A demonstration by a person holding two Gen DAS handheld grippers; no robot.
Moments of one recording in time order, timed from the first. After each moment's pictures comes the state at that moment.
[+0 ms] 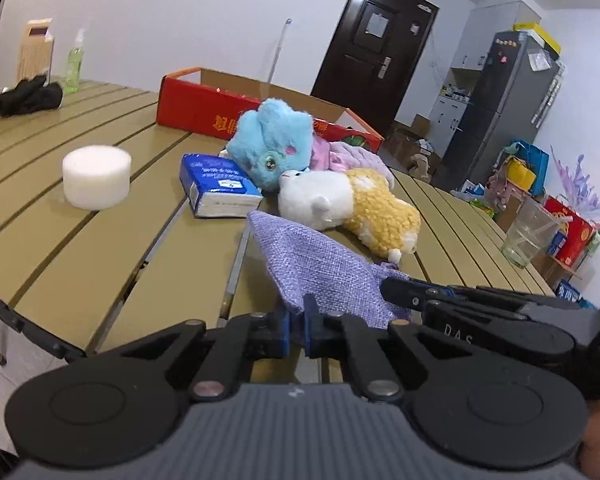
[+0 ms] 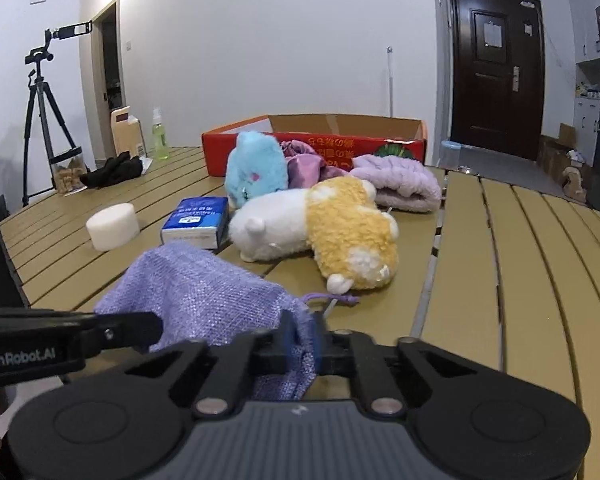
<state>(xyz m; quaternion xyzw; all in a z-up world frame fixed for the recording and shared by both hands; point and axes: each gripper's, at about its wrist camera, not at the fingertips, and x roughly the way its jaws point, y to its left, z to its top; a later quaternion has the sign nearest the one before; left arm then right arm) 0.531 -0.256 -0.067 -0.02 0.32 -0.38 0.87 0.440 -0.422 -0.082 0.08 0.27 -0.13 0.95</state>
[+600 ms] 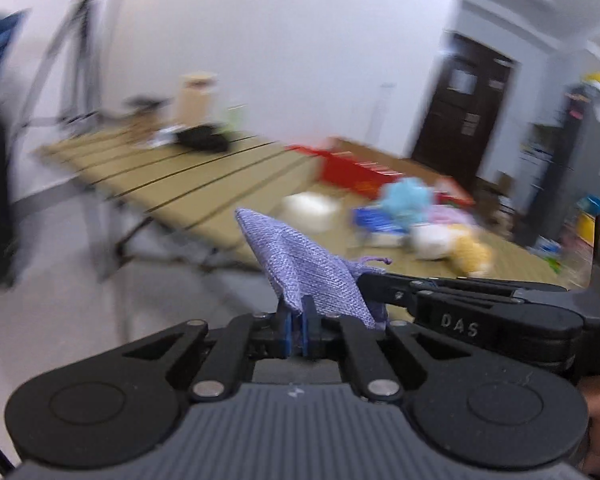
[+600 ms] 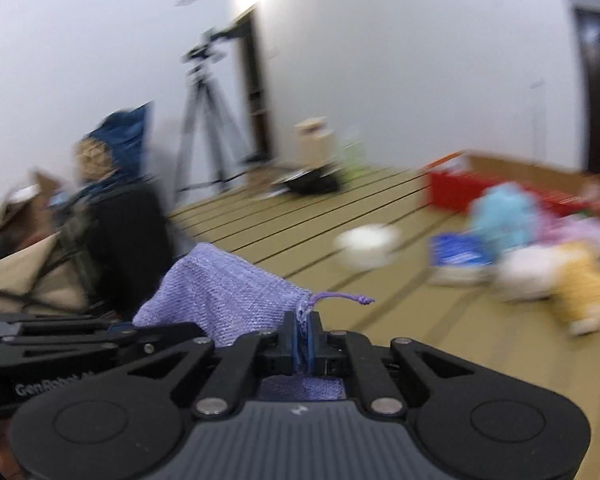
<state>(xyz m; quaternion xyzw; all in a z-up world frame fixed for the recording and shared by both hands) 0.445 -0.057 -0.024 -0.07 0.29 -0.21 0.93 0.432 -0.265 -0.031 0.07 0.25 0.11 0.96</state>
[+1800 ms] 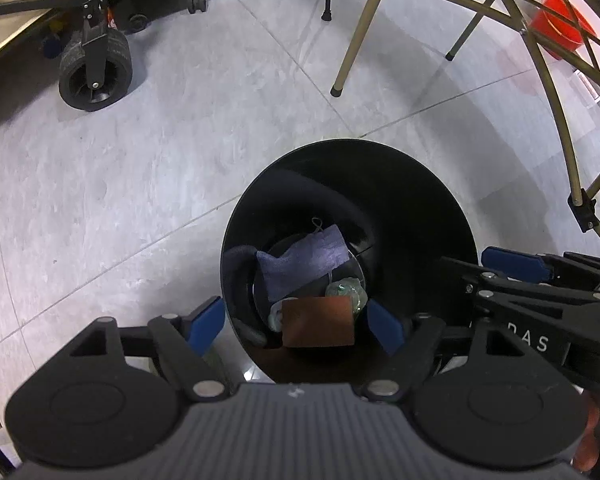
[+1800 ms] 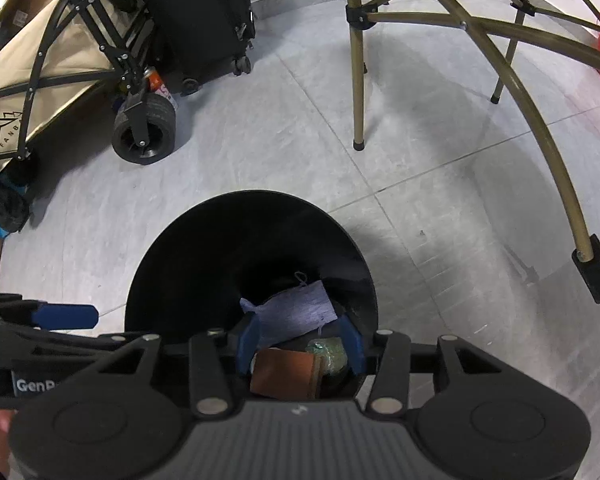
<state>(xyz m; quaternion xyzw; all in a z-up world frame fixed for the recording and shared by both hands) 0.516 0.034 -0.191 -0.10 0.61 0.07 0.78 0.545 -0.128 -0.214 -0.01 0.57 0.21 0.80</state>
